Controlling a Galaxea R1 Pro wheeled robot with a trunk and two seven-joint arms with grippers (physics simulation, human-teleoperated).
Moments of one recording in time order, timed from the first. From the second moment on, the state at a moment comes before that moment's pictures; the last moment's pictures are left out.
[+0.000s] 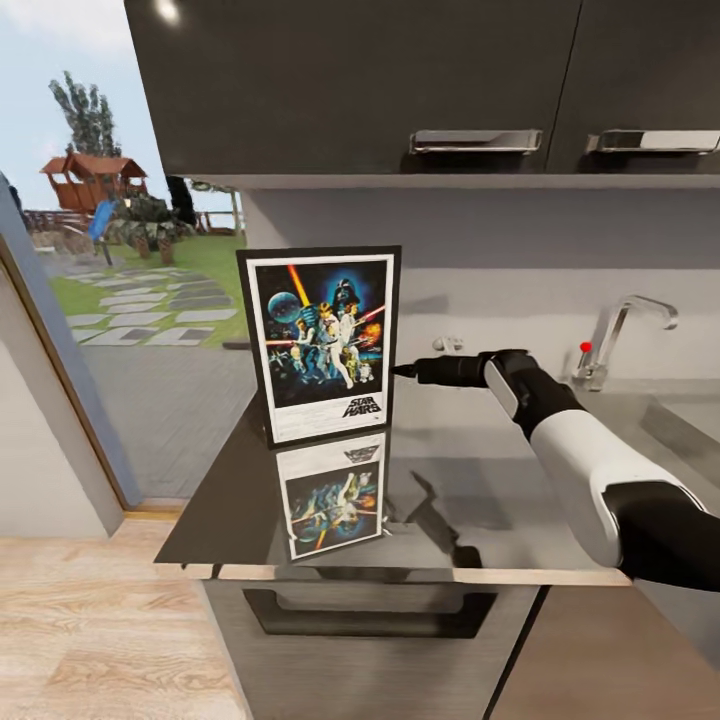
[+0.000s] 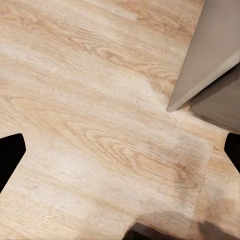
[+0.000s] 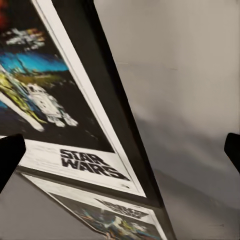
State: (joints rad) left arm 0.03 0.10 0.54 -0.71 0.00 0.00 -0.27; right arm -1.32 -0.03 0.11 -0.44 -0.13 0.55 0.69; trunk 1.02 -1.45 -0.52
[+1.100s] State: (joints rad) left arm 0.03 0.10 0.54 -0.71 0.00 0.01 -0.27; right arm -1.33 -0.14 0.13 -0.44 -0.03 0.27 1.06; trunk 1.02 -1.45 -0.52
